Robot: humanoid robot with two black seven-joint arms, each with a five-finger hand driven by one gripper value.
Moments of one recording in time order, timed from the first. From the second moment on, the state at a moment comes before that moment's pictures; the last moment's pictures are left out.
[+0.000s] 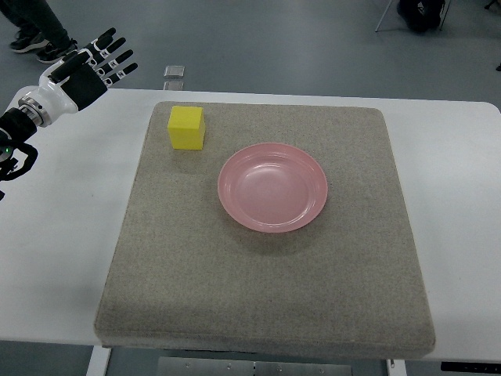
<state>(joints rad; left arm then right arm) -0.88 0.48 -0.69 -0.55 -0.31 -0.56 0.09 0.02 0.00 -0.10 0.15 -0.06 -0.08 0.00</state>
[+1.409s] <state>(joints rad) -0.93 0.57 -0.67 -0.57 0.28 -0.56 -0.06 0.02 0.00 -0.10 0.15 -0.06 -0.08 0.00</state>
